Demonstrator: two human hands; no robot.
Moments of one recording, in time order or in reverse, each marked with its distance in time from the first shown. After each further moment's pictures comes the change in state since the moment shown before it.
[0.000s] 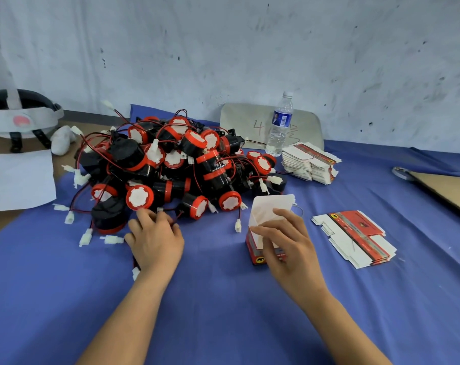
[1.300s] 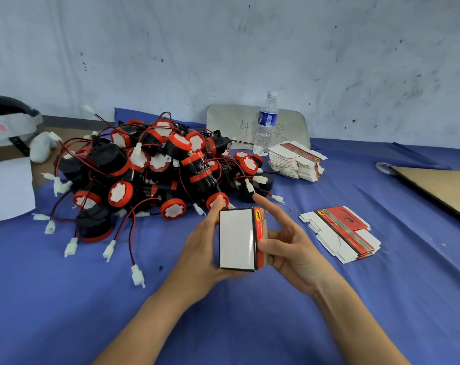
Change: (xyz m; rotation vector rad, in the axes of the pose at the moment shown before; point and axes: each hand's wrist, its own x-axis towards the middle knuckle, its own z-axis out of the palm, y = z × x) left_hand -0.050 0.036 -0.008 -0.803 -0.412 0.719; right_hand 0.015 0.000 -0.030 1.387 -0.353 0.708
